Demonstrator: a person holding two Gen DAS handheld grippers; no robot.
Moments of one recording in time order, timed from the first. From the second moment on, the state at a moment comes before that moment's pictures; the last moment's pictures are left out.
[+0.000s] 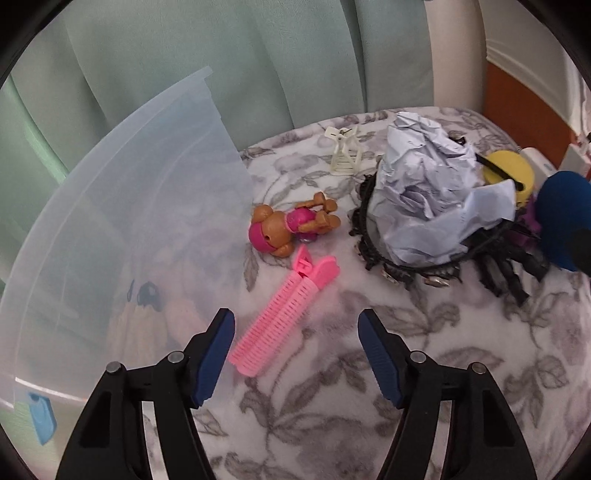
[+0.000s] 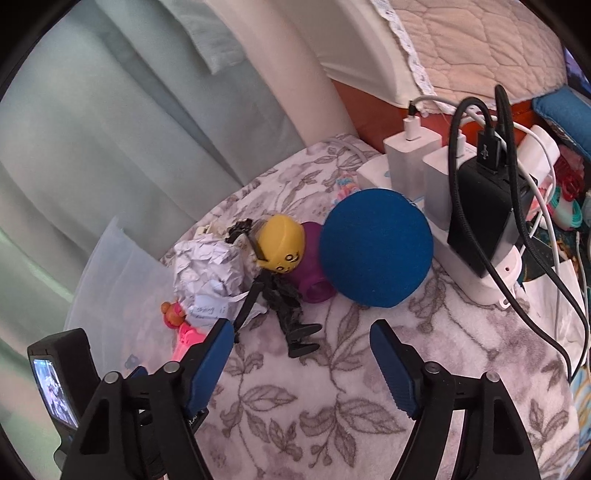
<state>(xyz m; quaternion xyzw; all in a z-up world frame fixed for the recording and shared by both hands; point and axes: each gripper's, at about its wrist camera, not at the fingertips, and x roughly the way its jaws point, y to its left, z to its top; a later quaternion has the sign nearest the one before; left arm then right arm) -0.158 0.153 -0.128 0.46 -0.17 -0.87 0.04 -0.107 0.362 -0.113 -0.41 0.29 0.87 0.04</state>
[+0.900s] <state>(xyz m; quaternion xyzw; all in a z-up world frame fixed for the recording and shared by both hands) -0.199 0.147 -0.161 0.47 -0.16 -0.87 0.06 -0.139 0.390 -0.131 -0.34 0.36 0.84 0.24</state>
